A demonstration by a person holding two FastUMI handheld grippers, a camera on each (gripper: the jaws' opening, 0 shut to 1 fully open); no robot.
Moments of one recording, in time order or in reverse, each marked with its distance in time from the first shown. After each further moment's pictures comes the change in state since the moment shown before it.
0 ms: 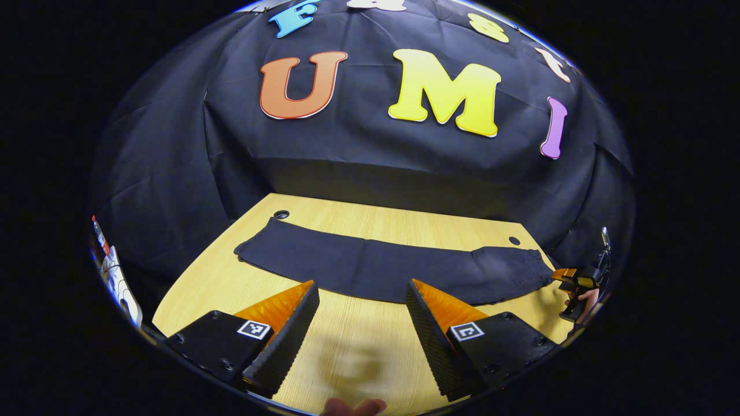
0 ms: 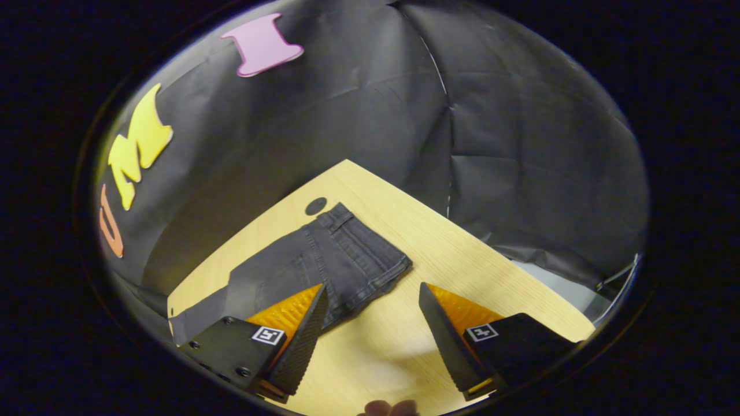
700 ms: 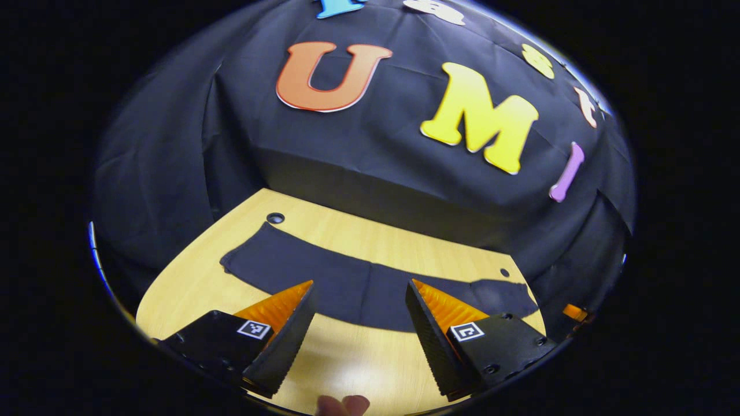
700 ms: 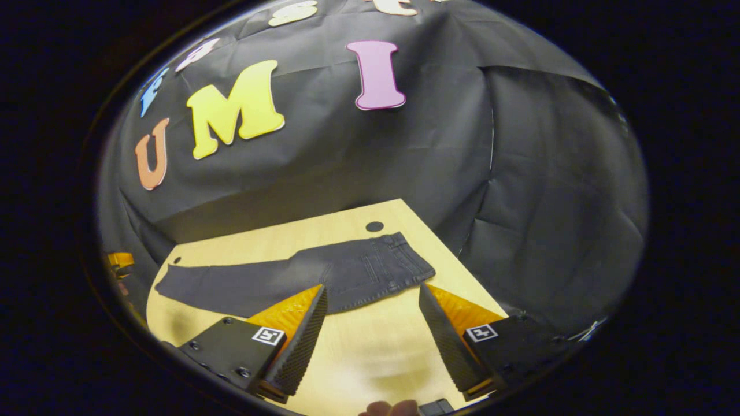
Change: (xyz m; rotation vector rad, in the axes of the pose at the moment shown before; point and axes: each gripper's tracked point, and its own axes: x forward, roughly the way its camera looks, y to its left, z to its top) left arm 0.038 0.037 0.018 -0.166 0.016 -0.165; right arm -0.189 0.065 -0.023 -0.380 -0.144 0.111
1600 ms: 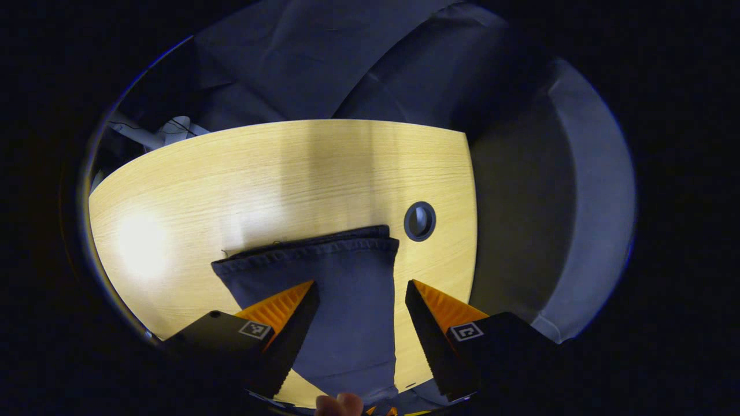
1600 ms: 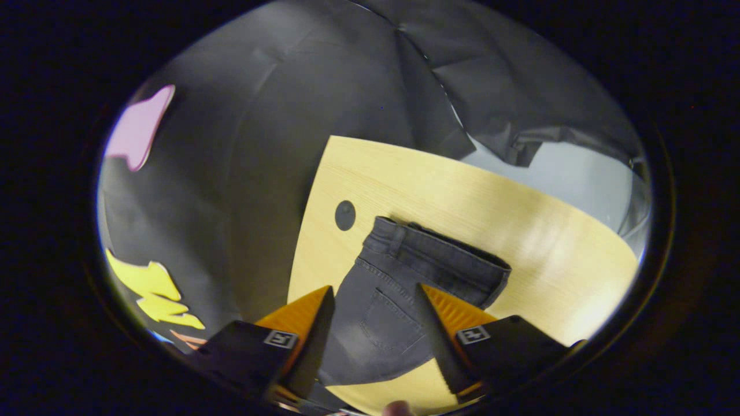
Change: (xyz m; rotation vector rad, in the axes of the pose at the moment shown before) left arm 0.224 0.254 0.036 -1.143 0.418 0.438; right arm 0.202 -0.029 0.069 0.849 0.479 0.069
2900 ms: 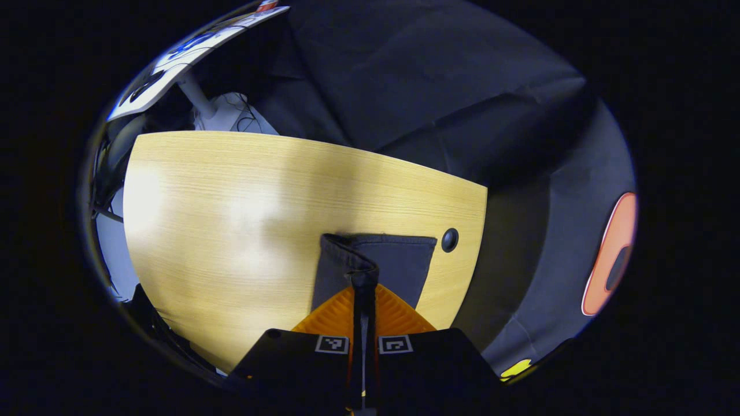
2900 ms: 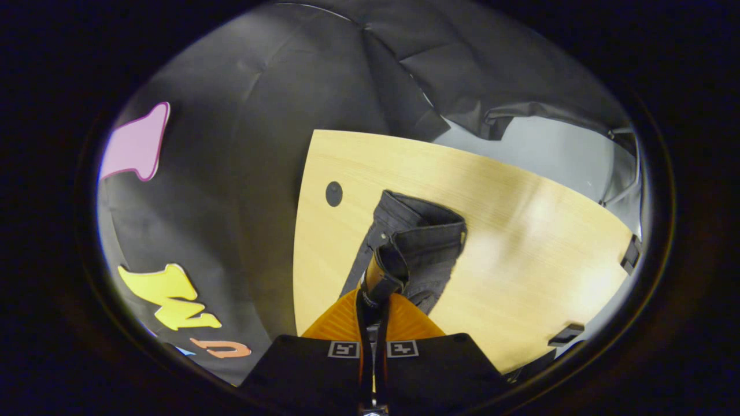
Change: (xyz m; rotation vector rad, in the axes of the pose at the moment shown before) left arm -0.083 0.075 -0.002 -0.252 -0.096 0.029; right arm -0.047 -0.003 -0.022 0.218 0.142 -0.044
